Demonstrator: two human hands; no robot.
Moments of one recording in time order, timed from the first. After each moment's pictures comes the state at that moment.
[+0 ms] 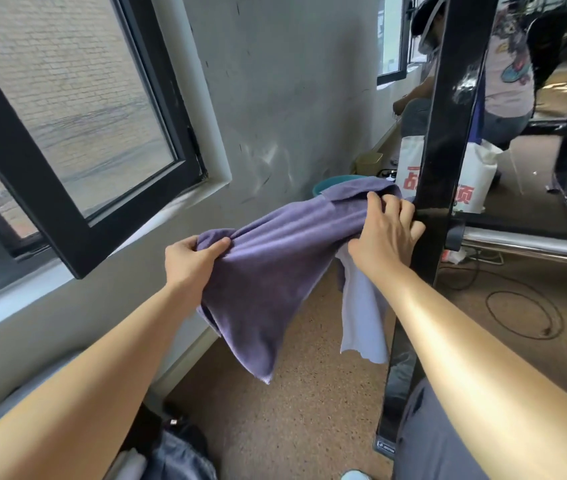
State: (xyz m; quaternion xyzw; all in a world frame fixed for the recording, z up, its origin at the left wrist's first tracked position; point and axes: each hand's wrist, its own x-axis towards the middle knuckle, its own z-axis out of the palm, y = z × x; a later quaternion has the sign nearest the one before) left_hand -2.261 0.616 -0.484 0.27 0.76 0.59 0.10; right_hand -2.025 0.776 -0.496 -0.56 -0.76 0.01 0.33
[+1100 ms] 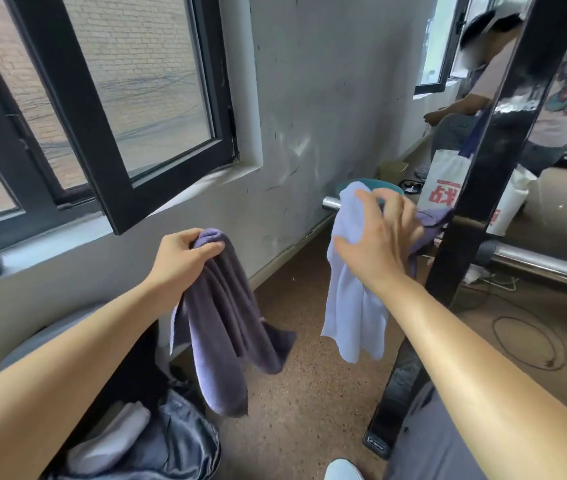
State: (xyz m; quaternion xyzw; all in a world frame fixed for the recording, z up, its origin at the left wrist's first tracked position) left_hand -2.268 0.526 -0.483 0.35 0.73 0.58 0.10; right_hand -2.046 0.722 -0.487 -0.39 -0.81 0.03 0.45
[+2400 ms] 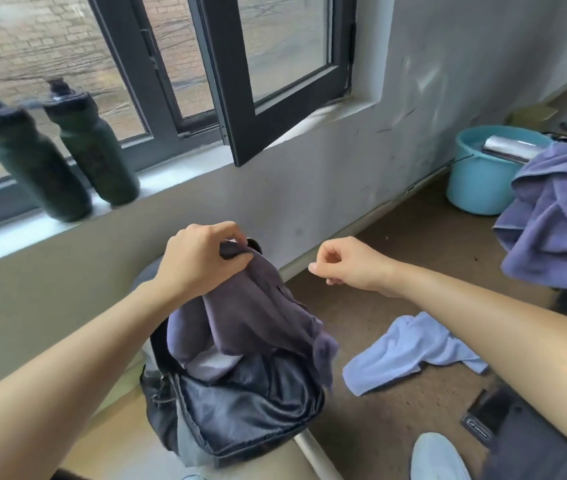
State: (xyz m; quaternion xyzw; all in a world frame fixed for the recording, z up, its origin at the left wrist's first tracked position) left_hand -2.339 0.372 -0.528 0.41 0.88 0.22 -0.13; right_hand -2.198 0.605 -0.567 -0.14 -0.86 0.48 0.02
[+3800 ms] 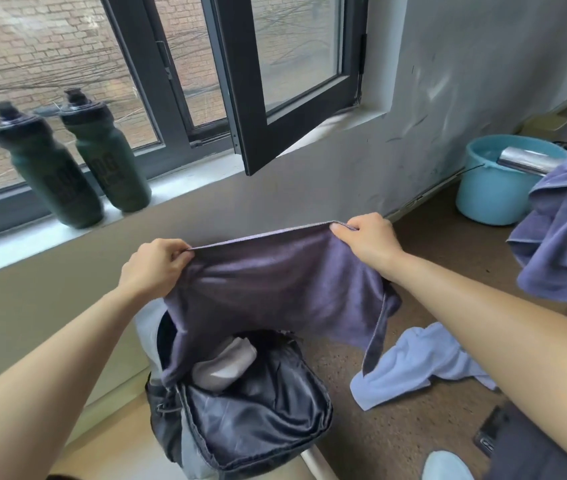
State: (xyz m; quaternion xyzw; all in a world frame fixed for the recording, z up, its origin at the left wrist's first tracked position) left_hand -2.422 0.319 -0.551 0.22 0.96 0.17 -0.04; right_hand -2.245 0.640 -0.567 -0.29 -0.88 0.32 0.20
